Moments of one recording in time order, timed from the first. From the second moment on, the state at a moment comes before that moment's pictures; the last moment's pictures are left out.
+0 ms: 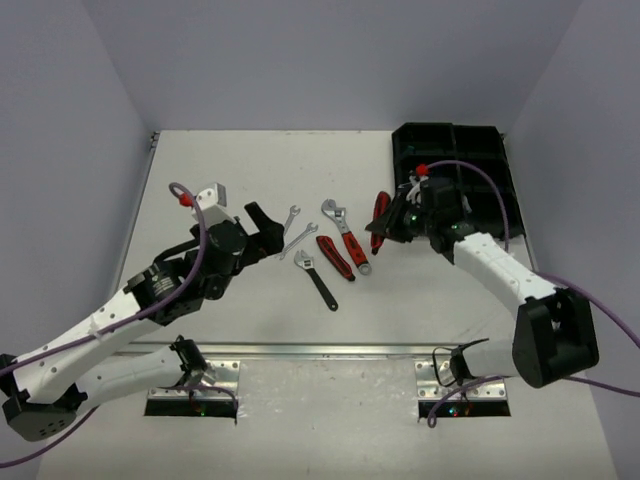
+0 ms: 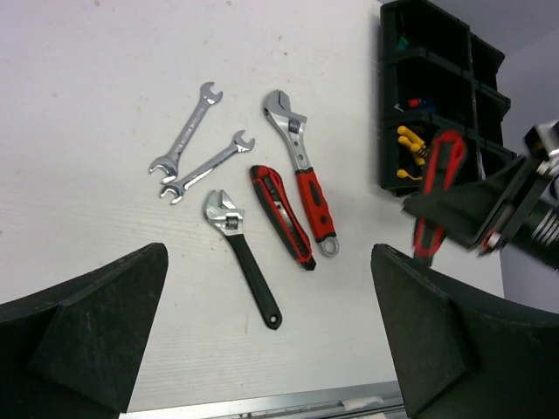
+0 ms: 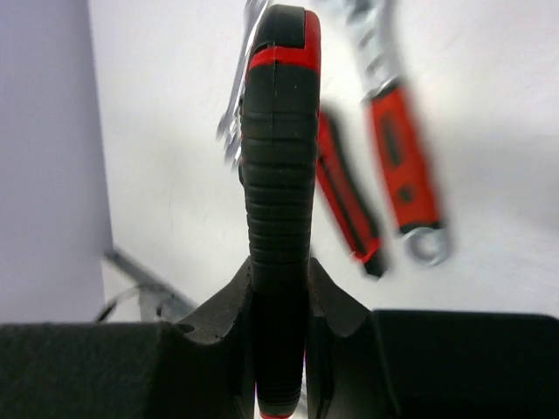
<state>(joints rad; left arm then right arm) -0.88 0.86 0.99 -0.65 -0.66 -0.92 0.34 1.32 0.76 -0.09 -0.38 0.72</state>
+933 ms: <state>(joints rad) -0.88 0.72 0.88 -0.77 -0.65 -0.70 -0.17 2.37 2.17 -0.53 0.21 0.53</state>
